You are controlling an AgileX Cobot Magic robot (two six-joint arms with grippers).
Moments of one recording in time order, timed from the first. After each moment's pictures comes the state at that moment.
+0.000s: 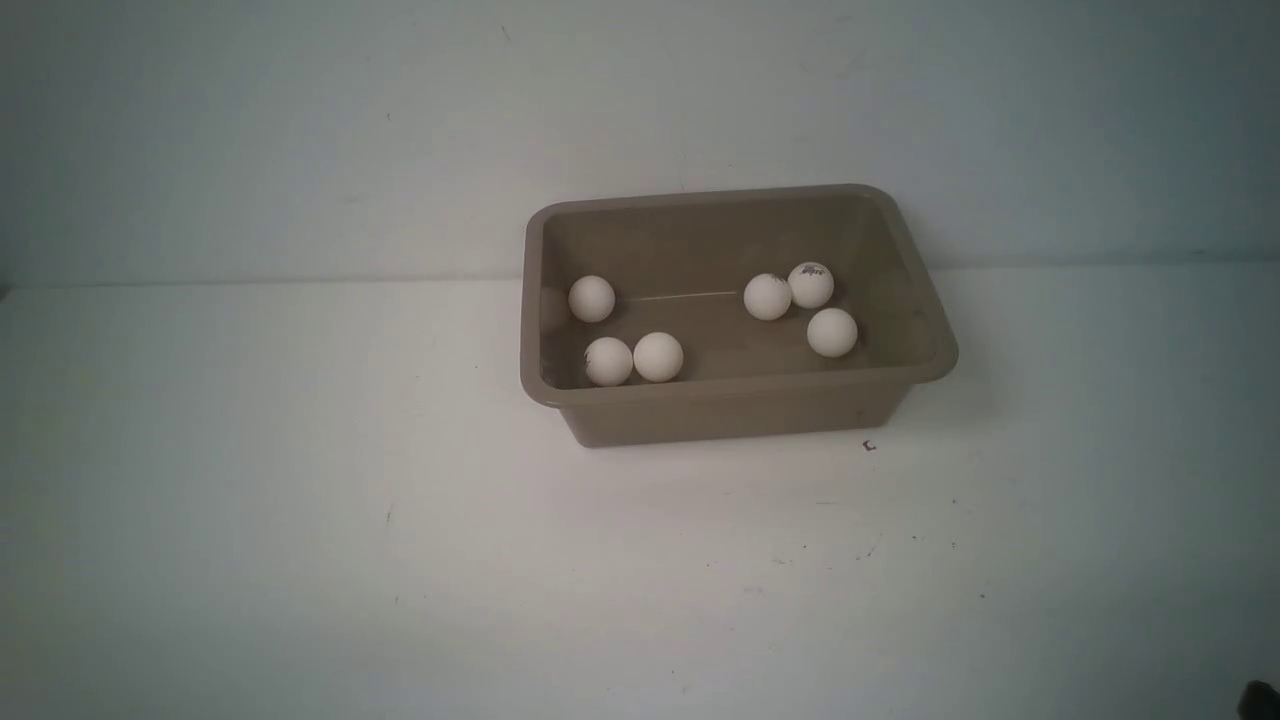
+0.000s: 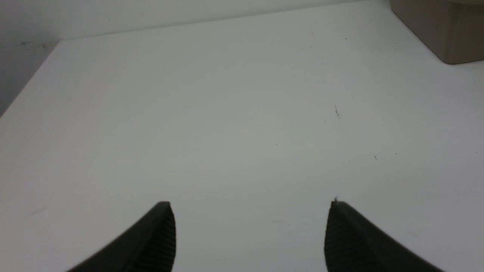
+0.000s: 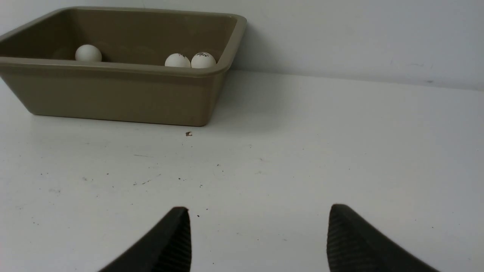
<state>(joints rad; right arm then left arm) 0.05 -0.01 0.02 0.30 0.40 -0.33 0.05 -0.01 0.02 -0.10 0.41 0.16</state>
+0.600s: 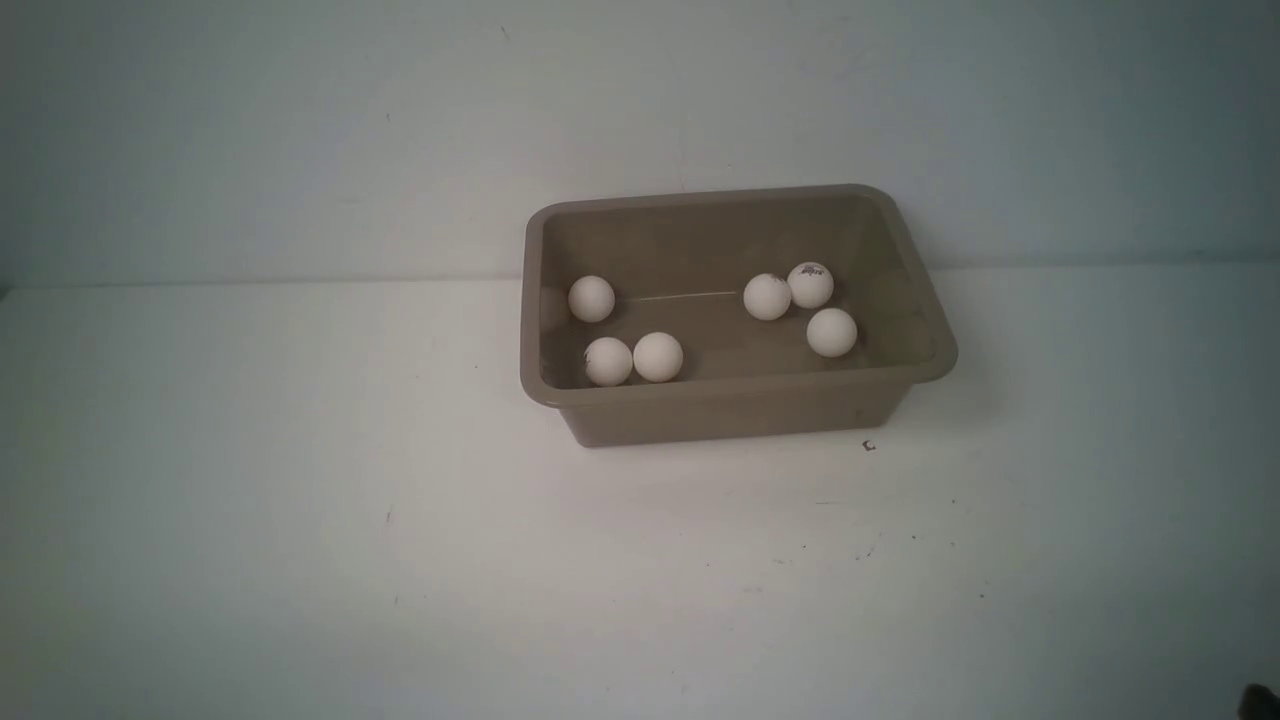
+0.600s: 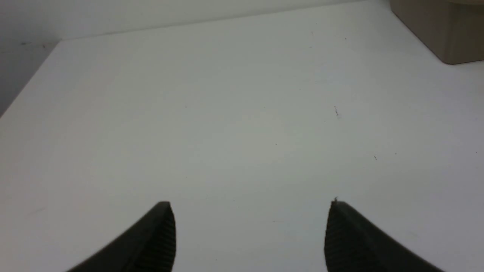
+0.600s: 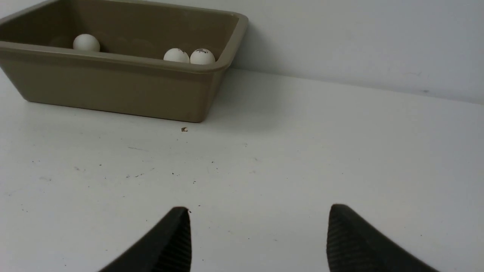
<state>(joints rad) 0.05 -0.01 0.02 0.27 0.40 -0.38 0.05 -0.01 0.02 -0.10 0.41 0.16</state>
